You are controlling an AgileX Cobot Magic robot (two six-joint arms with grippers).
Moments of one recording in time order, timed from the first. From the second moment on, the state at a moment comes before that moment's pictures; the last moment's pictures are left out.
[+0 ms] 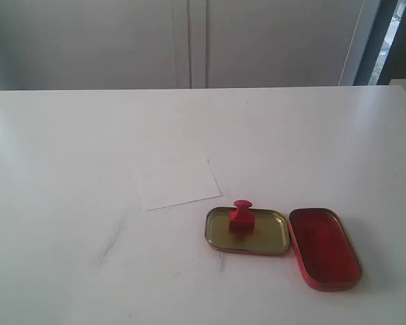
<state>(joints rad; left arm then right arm) 0.08 0.00 0.02 -0.05 0.51 0.16 -0.13 0.01 0.00 0.00 0.34 0.20</state>
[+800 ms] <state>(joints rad) 0.08 0.00 0.02 -0.05 0.51 0.16 -0.13 0.01 0.00 0.00 -0.01 0.20</state>
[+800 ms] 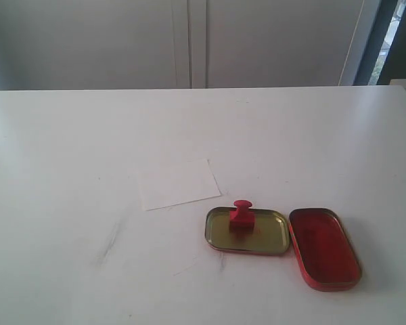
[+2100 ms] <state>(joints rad) 0.08 0.00 0.02 -0.05 0.51 0.16 -0.13 0.06 -0.25 0.00 0.19 0.20</state>
